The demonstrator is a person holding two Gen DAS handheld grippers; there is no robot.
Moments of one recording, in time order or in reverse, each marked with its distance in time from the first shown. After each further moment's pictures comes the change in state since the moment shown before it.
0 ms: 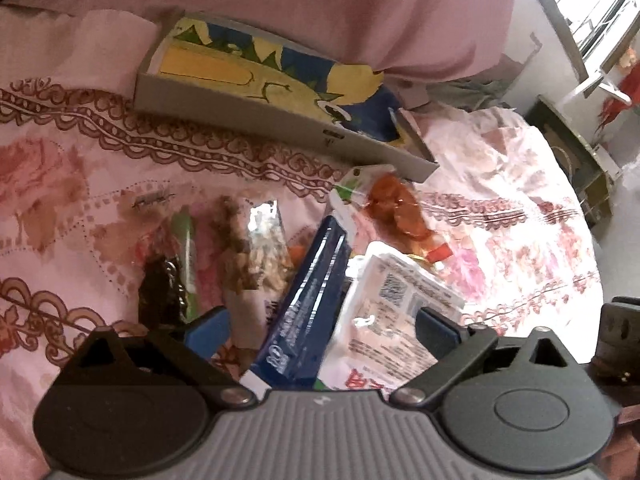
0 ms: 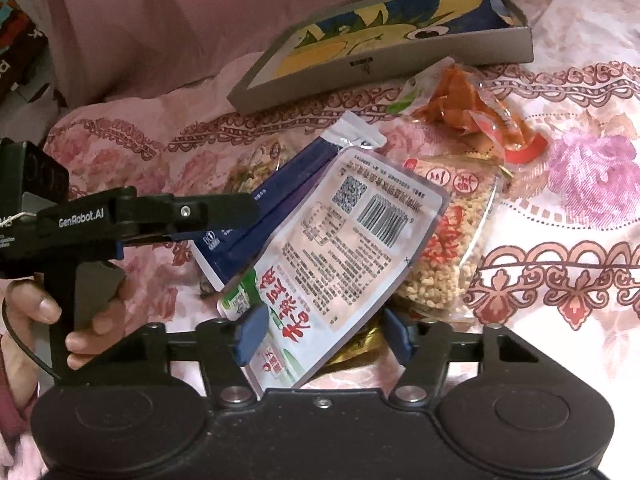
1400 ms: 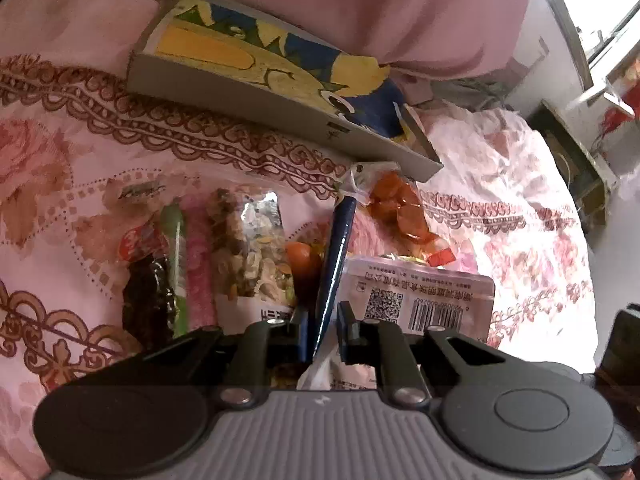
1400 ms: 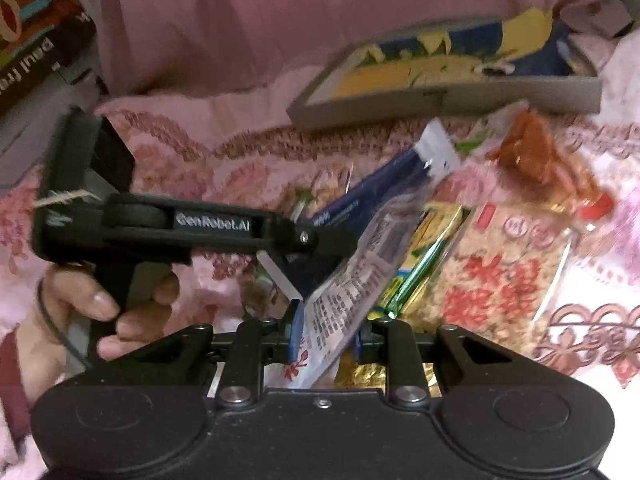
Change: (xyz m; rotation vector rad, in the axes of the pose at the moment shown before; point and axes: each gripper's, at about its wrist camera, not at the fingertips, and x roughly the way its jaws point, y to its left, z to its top) left arm 0.018 0.006 0.006 -0.040 0.035 -0.021; right arm 0.018 0.033 0.007 -0.122 -0.038 0.062
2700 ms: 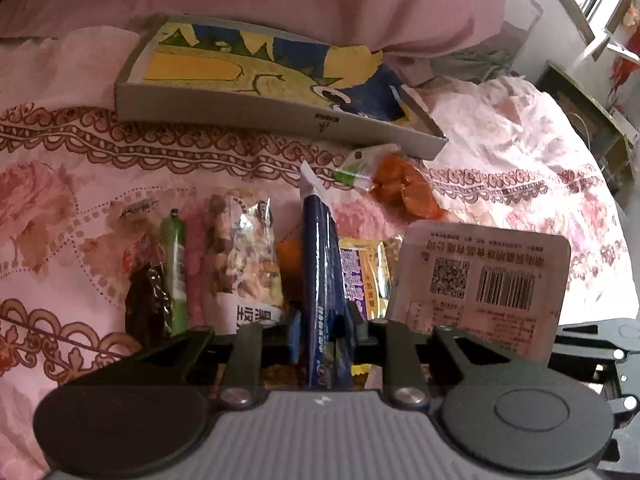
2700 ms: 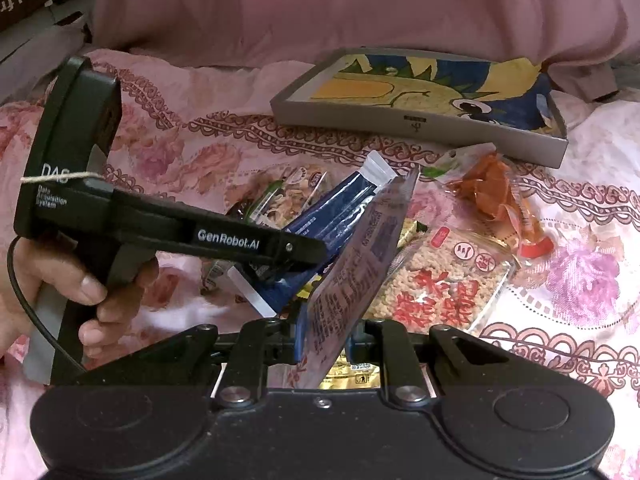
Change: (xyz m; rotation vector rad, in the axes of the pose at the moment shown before) left arm 0.000 -0.029 -0.009 0.133 0.009 0.126; right arm -0.025 0.022 -0.001 -0.158 0.005 -0.195
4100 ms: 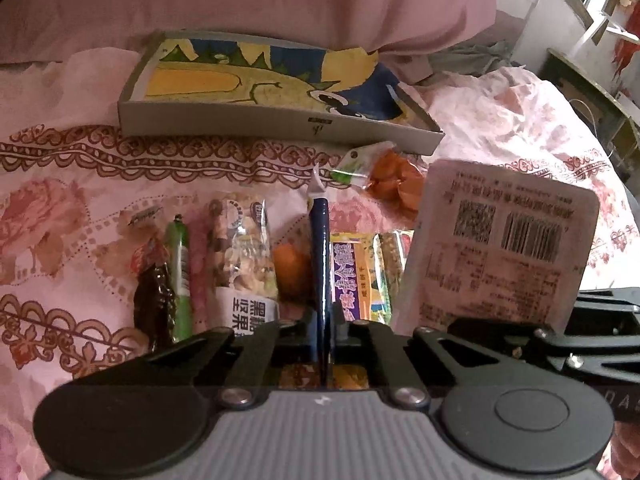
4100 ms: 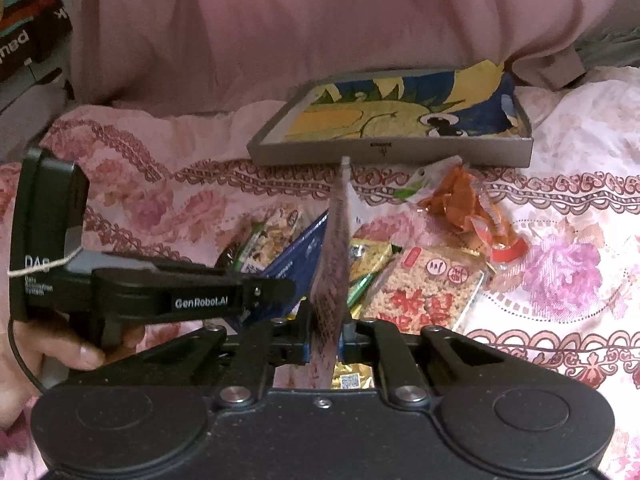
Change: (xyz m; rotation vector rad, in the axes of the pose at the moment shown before) left arm -0.013 -0.018 -0.006 0.042 -0.021 0.062; right arm -0.021 -0.022 0.009 0.130 -0.088 0.021
